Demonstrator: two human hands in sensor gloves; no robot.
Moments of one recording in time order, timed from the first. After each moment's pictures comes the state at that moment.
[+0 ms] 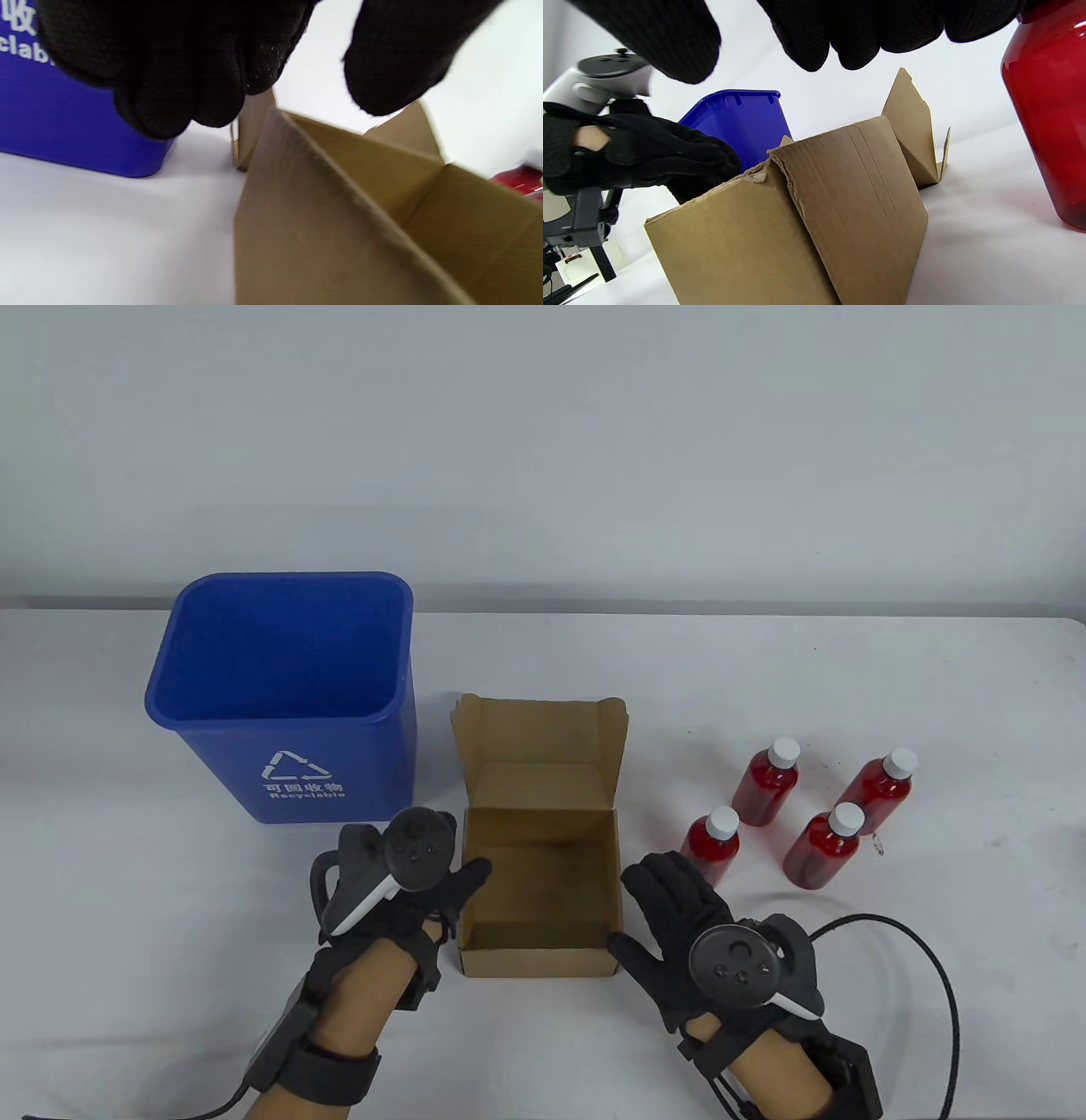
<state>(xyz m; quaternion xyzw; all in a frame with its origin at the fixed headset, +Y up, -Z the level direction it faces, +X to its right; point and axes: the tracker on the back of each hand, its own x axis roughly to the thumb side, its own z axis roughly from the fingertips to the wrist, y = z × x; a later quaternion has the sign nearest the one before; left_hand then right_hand) -0.152 -0.656 -0.322 -0.06 -0.03 0.13 0.99 0.152 -0.677 -0.254 0.28 -0.07 0.92 0.25</state>
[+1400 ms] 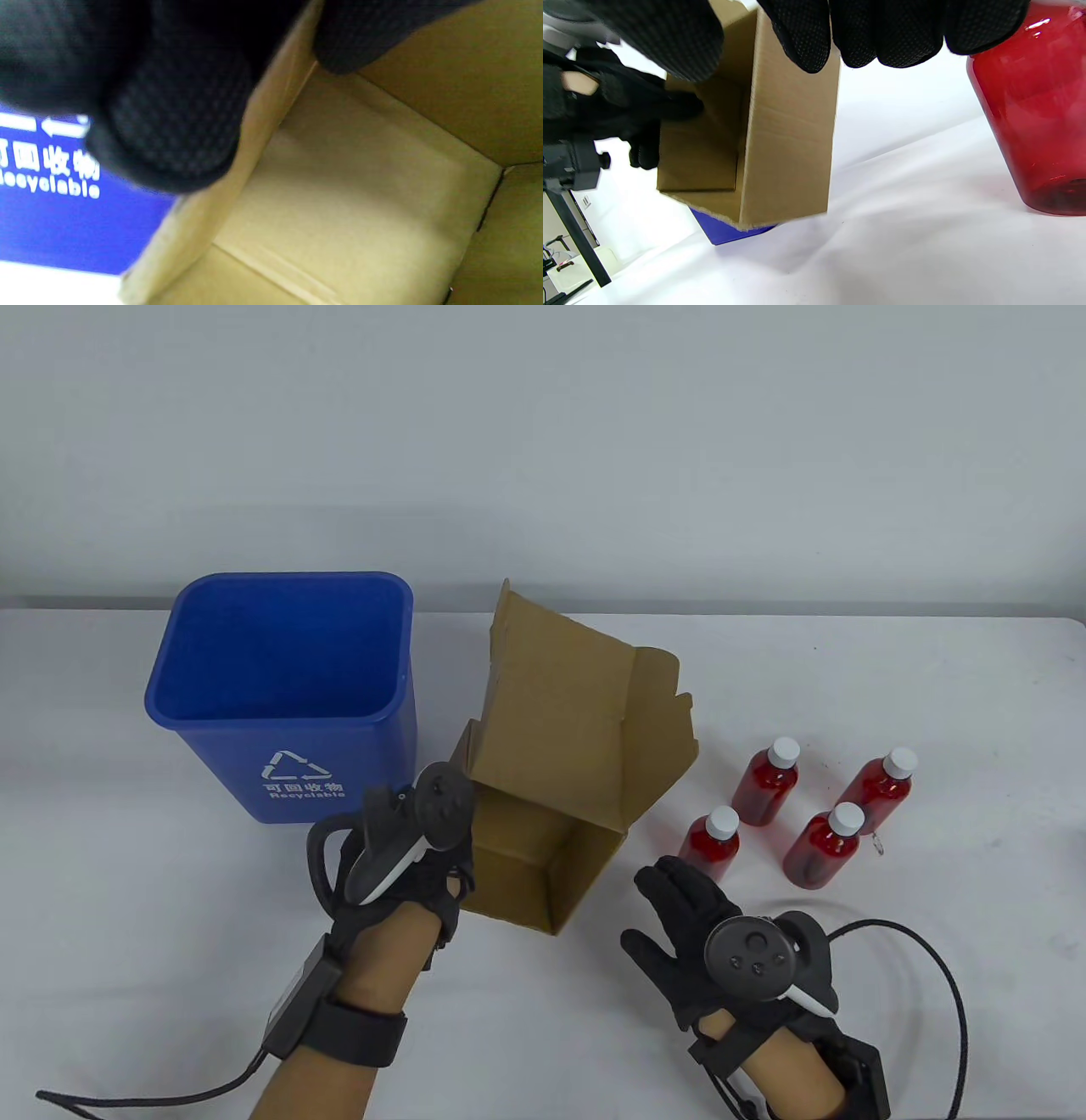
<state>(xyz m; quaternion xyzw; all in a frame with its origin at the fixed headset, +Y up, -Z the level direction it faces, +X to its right) -0.139 -0.588 -0.308 0.05 0.02 0.08 1.00 0.162 -0.678 -0.256 0.26 -0.05 0.93 0.26</state>
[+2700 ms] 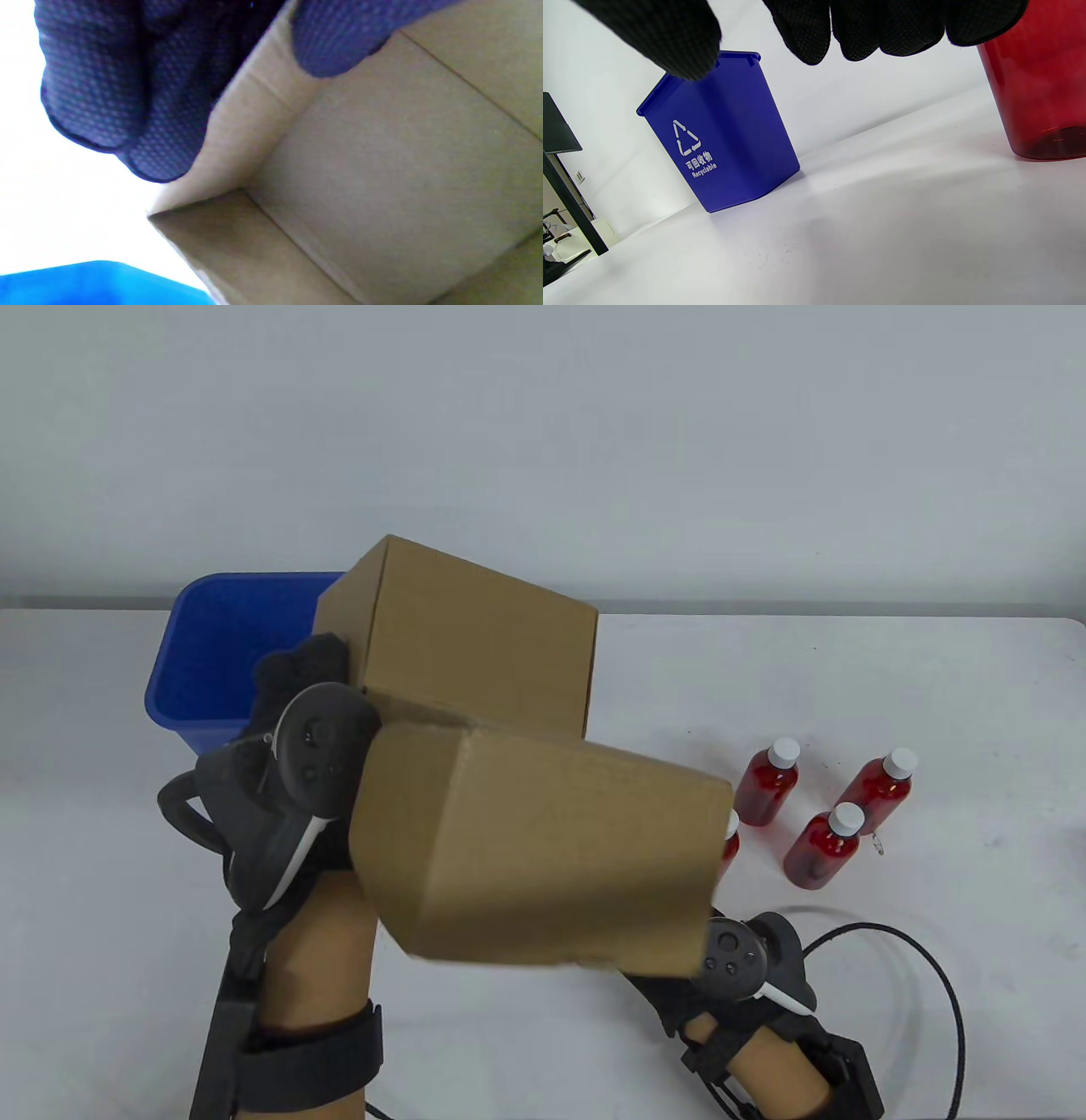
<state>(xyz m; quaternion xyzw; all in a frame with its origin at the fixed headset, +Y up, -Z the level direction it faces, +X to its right) -0.180 -0.412 -0.258 0.27 0.14 0.12 0.95 0.150 -0.699 -0.259 0.27 -0.01 0.93 0.24</state>
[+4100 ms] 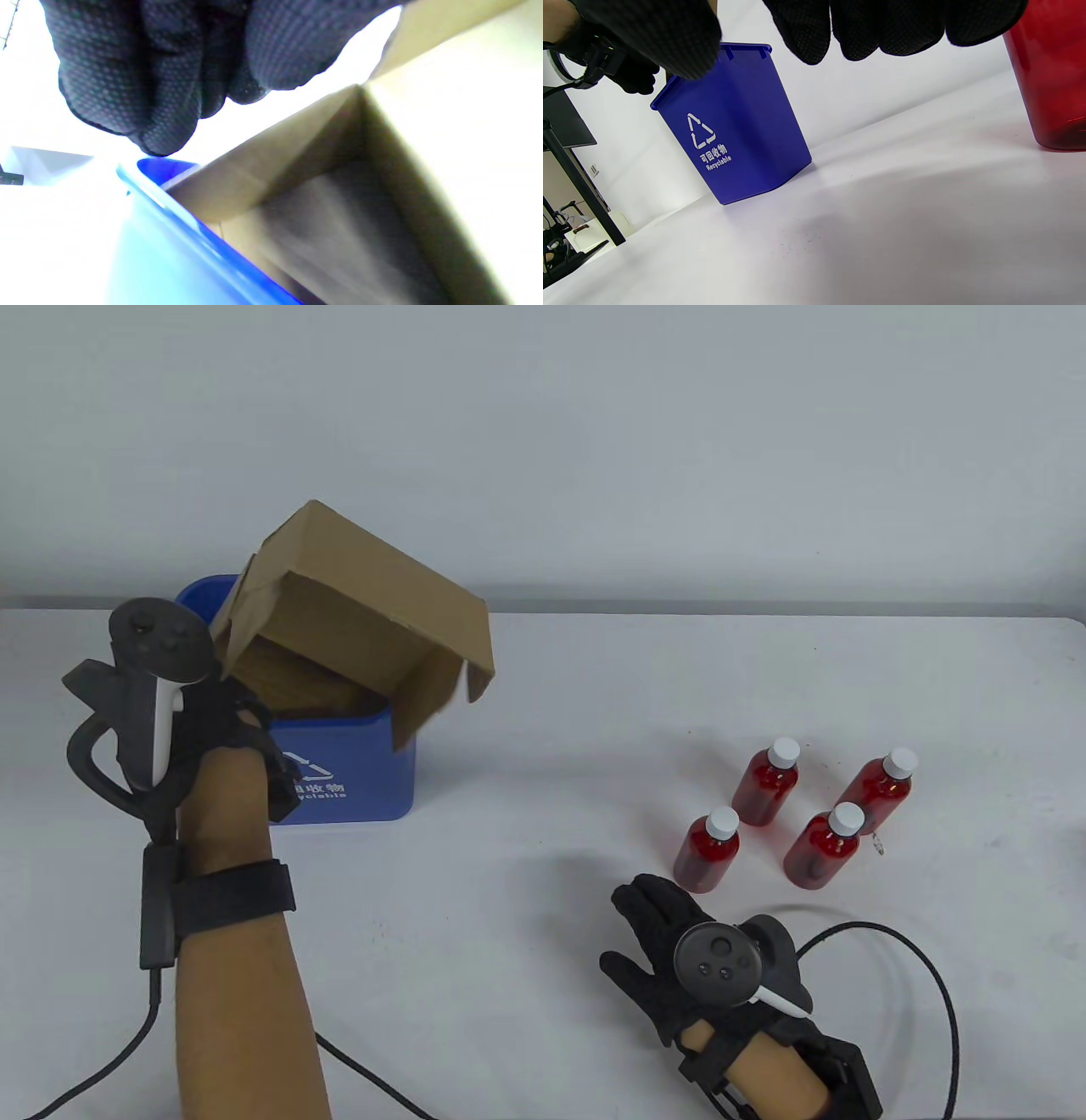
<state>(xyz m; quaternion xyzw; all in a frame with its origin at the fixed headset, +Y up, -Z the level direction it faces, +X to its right) -0.302 -0.479 -0.341 0.15 0.32 0.19 0.92 0.142 -0.695 -0.253 0.28 0.01 0.93 0.24</state>
